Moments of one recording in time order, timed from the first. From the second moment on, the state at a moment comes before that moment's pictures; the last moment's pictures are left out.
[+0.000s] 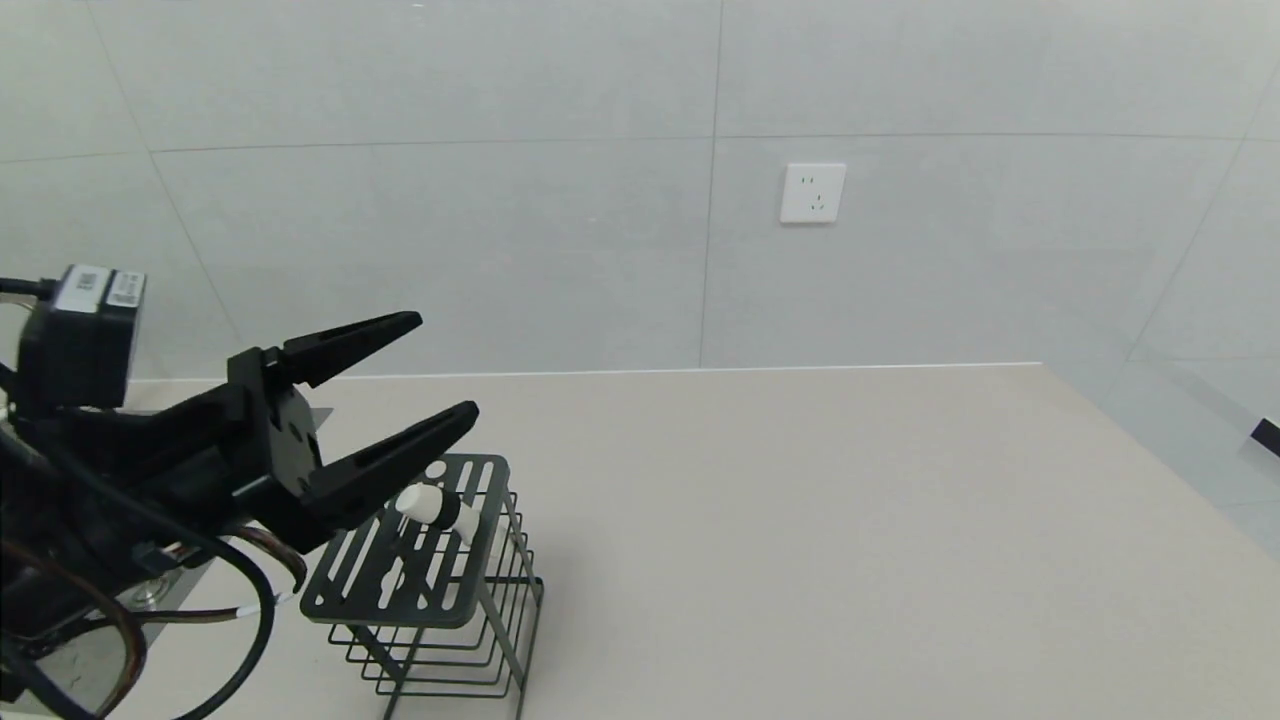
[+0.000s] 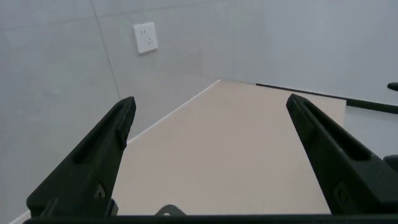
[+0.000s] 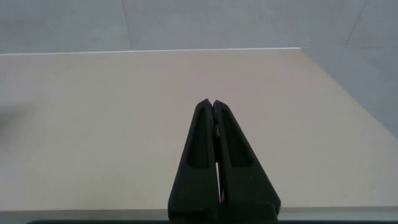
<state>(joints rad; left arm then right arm) -0.31 1.43 -0.30 -1.42 -0.66 -0.07 0.00 0.00 0.00 0.00 0.03 0.01</state>
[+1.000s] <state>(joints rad) -0.09 0.47 -0.05 -0.72 -0.50 -0.09 0.00 0.00 0.00 0.00 0.03 0.01</state>
